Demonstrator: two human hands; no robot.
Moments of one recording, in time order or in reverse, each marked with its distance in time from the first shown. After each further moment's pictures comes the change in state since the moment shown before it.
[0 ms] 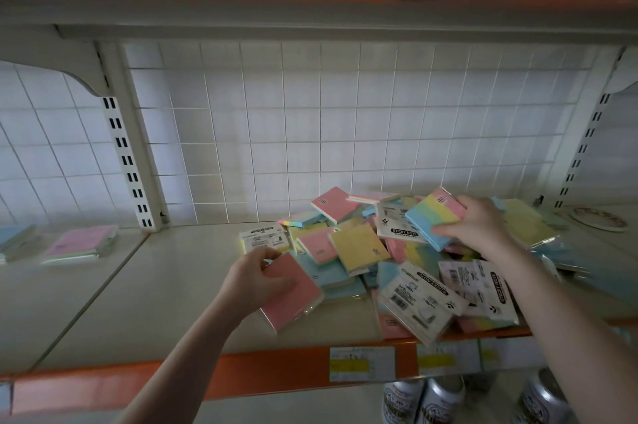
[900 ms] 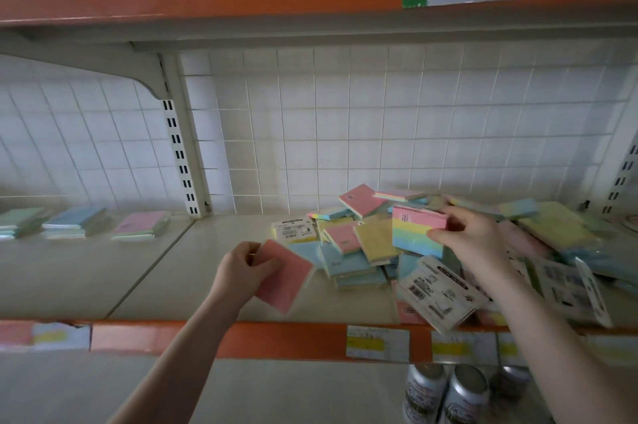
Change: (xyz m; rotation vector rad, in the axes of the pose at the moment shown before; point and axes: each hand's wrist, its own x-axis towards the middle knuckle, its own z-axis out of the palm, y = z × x) left_hand -0.037 -0.011 -0.030 -0.115 0.290 -0.082; right_hand -0.065 -0.029 0.019 0.408 -0.007 -0.216
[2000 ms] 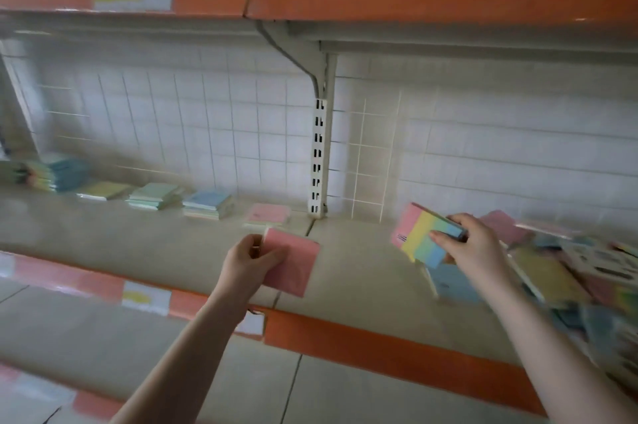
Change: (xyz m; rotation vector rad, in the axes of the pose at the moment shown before) left_hand 0.025 -0.077 -0.192 -0.317 0.145 -0.063; right_hand -0.014 -0.100 0.201 -0.039 -0.120 -0.111
